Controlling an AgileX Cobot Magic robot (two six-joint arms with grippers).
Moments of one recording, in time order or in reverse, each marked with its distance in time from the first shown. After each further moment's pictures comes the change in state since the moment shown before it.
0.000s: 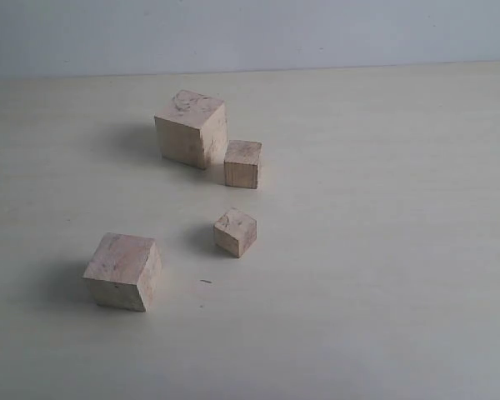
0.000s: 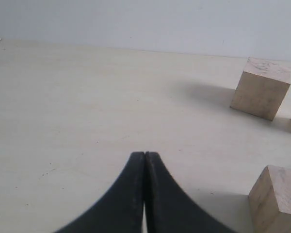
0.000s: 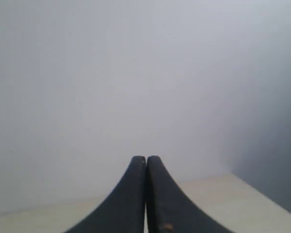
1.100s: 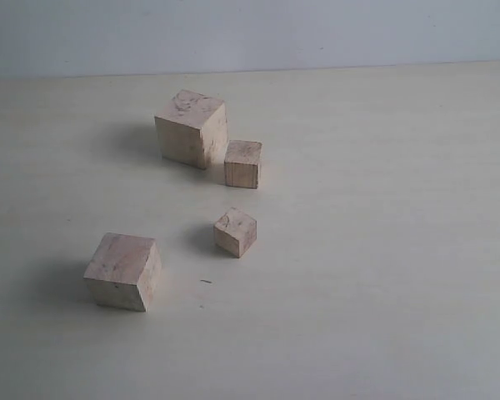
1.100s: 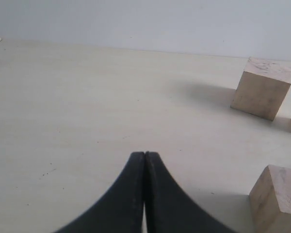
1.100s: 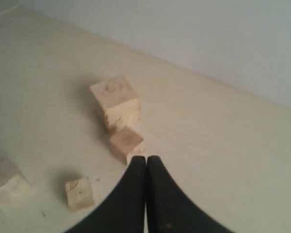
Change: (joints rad) left arm 0.000 0.000 0.000 0.000 0.000 0.000; right arm 0.509 1.089 -1.010 0.359 0.732 -0.491
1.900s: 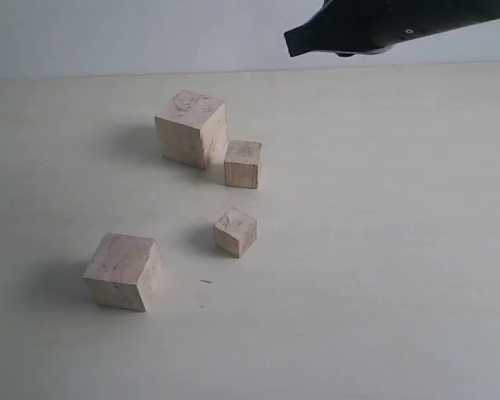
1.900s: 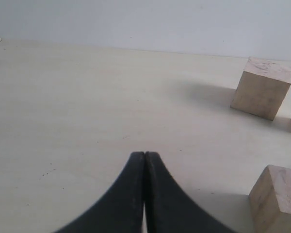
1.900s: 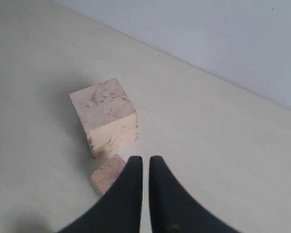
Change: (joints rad) left arm 0.000 0.000 0.000 0.000 0.000 0.000; right arm 0.084 0.459 -0.107 0.192 -0.294 -0.219
